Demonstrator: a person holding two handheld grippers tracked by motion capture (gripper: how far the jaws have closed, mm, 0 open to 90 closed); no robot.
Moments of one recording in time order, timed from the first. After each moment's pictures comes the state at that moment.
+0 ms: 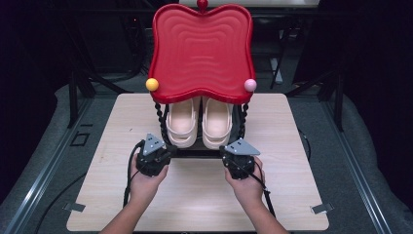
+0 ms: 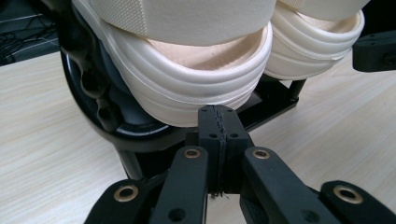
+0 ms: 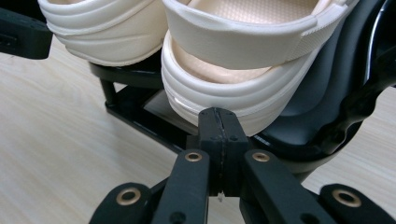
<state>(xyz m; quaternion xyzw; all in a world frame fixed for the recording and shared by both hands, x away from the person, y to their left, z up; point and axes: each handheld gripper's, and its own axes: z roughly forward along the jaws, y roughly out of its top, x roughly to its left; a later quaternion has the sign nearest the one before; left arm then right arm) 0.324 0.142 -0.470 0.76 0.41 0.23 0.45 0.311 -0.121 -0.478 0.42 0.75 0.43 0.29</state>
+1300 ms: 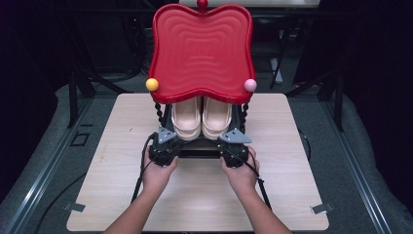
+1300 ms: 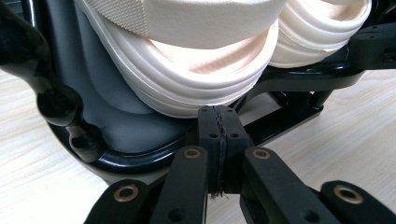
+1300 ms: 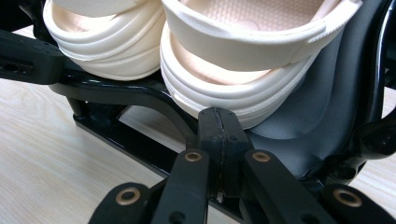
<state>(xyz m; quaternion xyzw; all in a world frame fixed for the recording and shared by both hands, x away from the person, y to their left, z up) 0.358 0.118 -0.484 0.77 0.43 0.22 0.42 0.347 -0.109 -0.485 0.44 0.74 0.41 0.30</state>
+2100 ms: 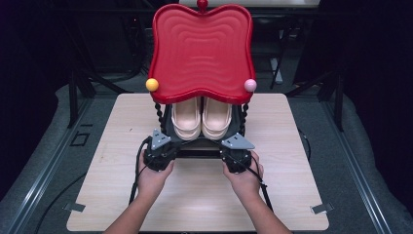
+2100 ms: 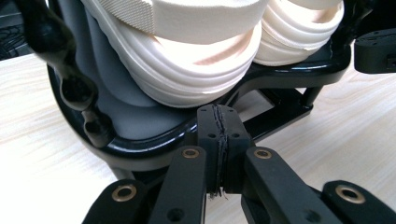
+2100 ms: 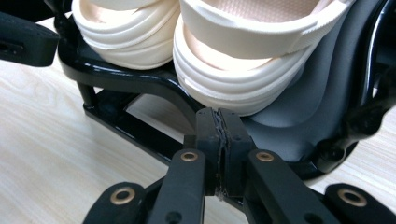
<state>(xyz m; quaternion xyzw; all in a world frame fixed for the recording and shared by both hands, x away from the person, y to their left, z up) 0.341 0.132 -0.482 0.76 0.42 0.22 0.44 0.330 -0.115 -0.483 0.42 0.75 0.41 0.30</state>
